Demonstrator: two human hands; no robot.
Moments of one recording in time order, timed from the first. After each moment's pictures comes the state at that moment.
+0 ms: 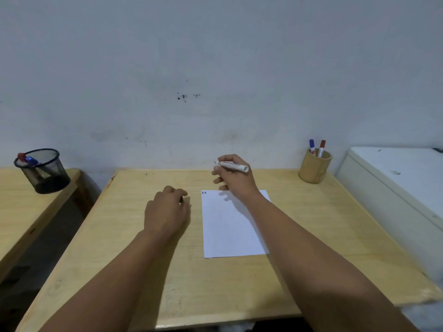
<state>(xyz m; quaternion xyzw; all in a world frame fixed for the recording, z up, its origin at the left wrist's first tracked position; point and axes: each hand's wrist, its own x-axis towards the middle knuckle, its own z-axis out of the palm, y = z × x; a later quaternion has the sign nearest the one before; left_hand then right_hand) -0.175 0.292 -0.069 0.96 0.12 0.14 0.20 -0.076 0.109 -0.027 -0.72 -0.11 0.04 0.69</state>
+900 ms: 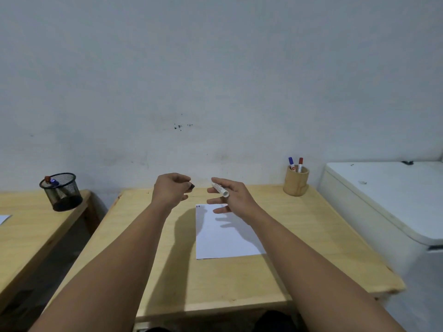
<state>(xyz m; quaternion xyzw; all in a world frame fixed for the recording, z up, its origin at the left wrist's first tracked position) -0.180 0.262 0.035 0.75 0.16 0.15 0.62 -0.143 0.064 0.013 -0.72 -0.16 0.12 0.67</state>
